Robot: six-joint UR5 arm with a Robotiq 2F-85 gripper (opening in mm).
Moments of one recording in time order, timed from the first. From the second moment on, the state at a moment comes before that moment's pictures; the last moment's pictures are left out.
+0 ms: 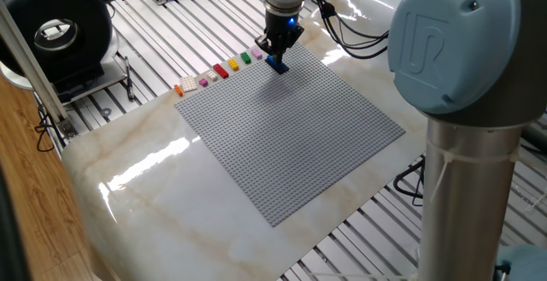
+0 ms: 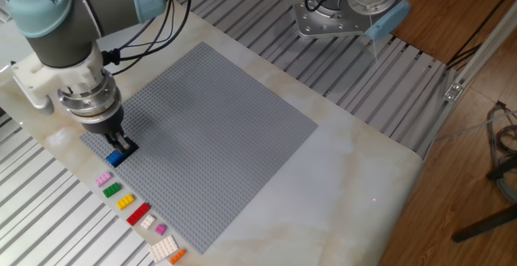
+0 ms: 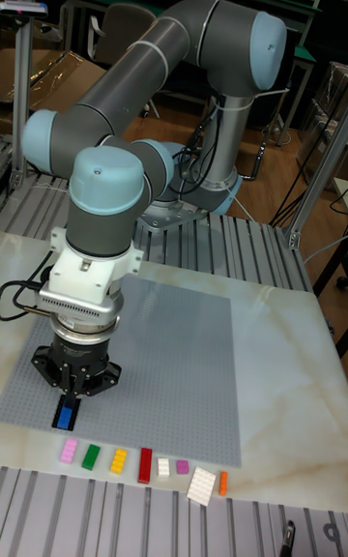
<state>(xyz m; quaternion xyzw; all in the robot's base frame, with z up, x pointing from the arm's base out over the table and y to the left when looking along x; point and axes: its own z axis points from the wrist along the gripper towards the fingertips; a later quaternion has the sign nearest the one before) 0.676 -0.102 0.013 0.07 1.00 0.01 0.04</state>
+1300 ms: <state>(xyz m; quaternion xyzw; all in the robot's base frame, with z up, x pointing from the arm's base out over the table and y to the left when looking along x) 0.663 -0.118 0.031 0.06 1.00 -0.02 0.00</state>
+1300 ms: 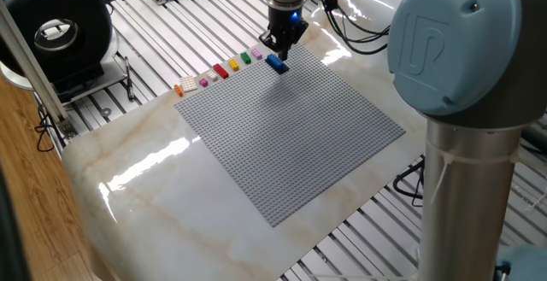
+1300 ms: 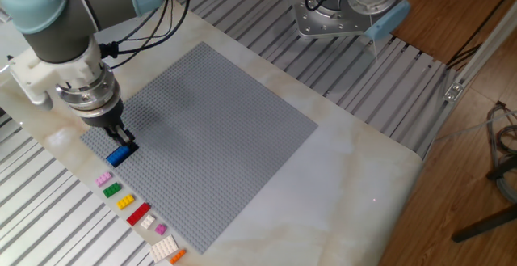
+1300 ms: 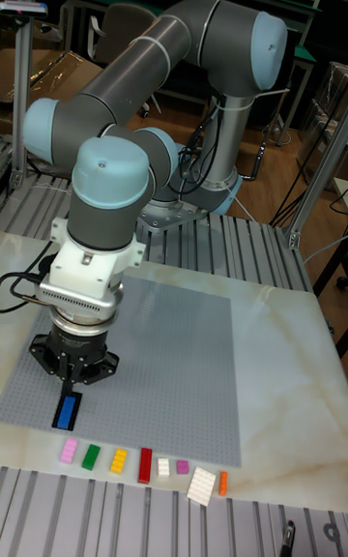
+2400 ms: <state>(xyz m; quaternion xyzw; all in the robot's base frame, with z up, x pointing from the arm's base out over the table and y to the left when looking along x) 0.666 -0.183 0.047 -0.04 0.99 -0.09 -0.03</state>
